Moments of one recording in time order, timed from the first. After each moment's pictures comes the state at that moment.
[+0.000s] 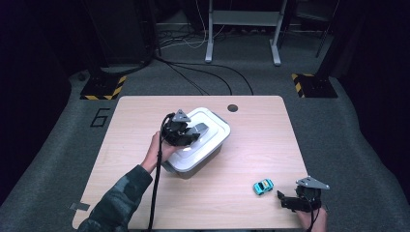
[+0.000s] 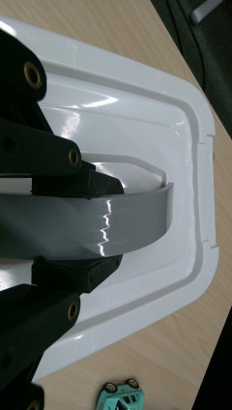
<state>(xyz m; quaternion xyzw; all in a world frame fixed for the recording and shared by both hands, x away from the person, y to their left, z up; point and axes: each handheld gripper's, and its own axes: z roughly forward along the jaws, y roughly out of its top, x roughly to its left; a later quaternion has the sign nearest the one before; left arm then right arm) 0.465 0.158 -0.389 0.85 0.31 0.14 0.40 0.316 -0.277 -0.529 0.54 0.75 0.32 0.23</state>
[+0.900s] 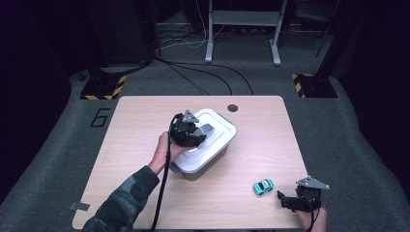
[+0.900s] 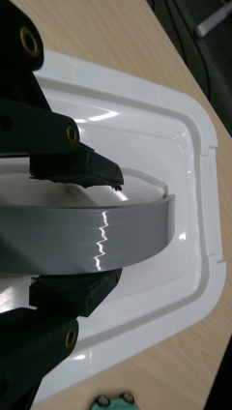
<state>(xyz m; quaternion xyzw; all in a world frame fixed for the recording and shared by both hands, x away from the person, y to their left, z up) 0.462 0.133 -0.388 0.85 0.32 0.17 0.37 0.316 -0.277 -0.529 0.54 0.74 0.32 0.23</state>
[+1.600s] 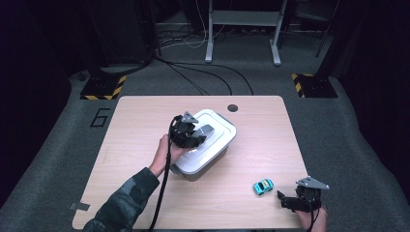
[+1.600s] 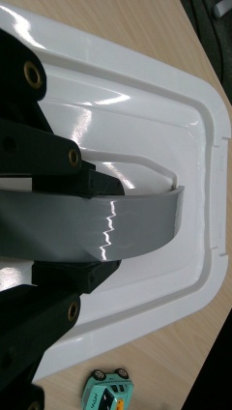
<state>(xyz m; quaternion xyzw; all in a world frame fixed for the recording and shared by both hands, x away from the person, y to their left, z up) 0.459 0.136 -0.390 0.85 0.34 0.13 0.39 0.315 -0.277 -0.529 0.54 0.75 0.32 0.23</state>
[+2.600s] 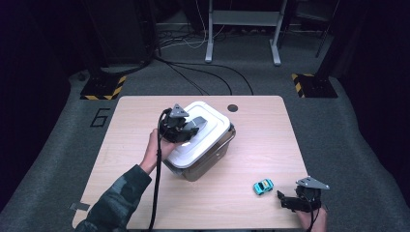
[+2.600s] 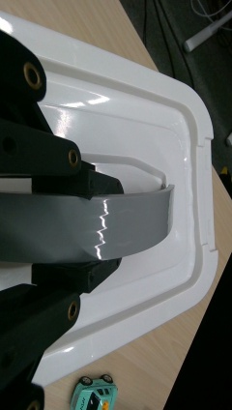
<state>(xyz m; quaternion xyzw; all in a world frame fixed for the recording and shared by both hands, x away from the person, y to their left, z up) 0.452 0.162 -0.356 0.83 0.33 0.18 0.41 0.315 -0.276 -0.529 0.54 0.74 0.32 0.23</state>
